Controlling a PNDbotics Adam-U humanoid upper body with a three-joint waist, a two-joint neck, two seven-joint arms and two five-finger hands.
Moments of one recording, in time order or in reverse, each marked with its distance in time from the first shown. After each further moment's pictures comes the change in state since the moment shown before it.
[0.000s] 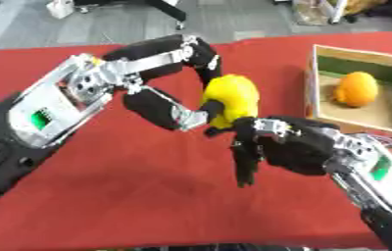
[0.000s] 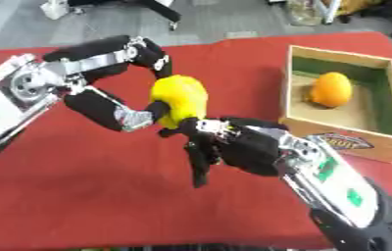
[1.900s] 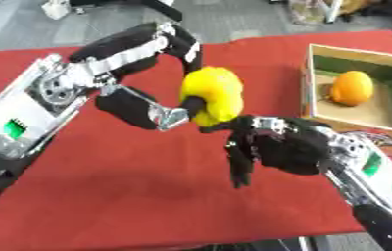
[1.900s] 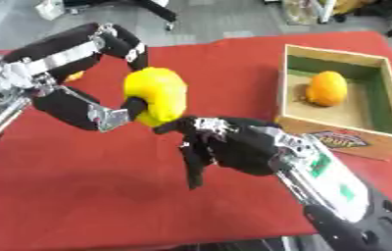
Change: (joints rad) left arm 0.070 -0.001 0.081 -0.053 -0.043 -0.092 0.039; right arm -0.001 0.016 -0.006 0.011 -0.063 0.010 0.093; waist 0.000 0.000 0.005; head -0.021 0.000
